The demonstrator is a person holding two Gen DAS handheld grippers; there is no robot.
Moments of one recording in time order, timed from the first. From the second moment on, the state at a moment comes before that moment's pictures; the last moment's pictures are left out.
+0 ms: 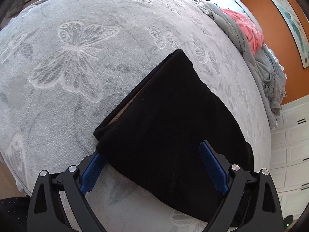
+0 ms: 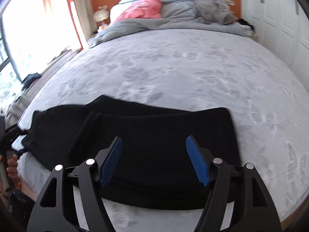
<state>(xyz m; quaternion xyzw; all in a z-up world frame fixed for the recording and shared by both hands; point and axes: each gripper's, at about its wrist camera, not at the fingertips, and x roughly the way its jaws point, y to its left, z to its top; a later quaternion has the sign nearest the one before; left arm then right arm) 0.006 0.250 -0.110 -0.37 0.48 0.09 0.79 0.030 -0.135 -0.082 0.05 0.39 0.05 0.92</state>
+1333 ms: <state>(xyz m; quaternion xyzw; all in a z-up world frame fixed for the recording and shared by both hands) 0.027 0.216 -0.108 -0.26 0.50 0.11 0.82 0.067 -0.057 -0.072 0.07 0.45 0.17 0.87</state>
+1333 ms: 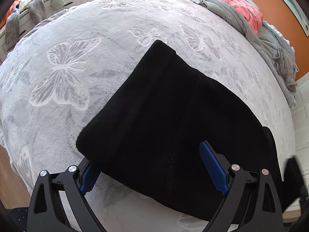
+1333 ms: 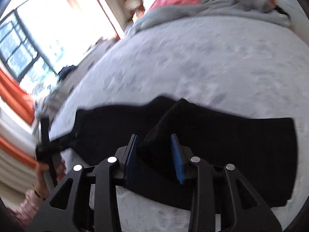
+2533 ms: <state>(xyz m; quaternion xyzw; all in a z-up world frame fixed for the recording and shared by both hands) 0.035 0.167 -0.075 -0.17 0.45 0.08 0.87 0.061 -0.099 -0.110 0.08 0.40 0.08 0.91</state>
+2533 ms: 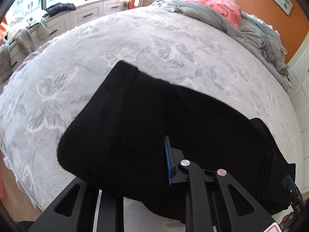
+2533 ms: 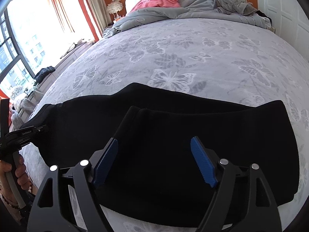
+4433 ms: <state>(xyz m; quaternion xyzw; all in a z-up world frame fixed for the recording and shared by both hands) -0.006 0.003 -0.046 -0.09 0.40 -0.15 0.90 0.019 -0.236 -0.090 0.20 0.45 0.04 0.87</state>
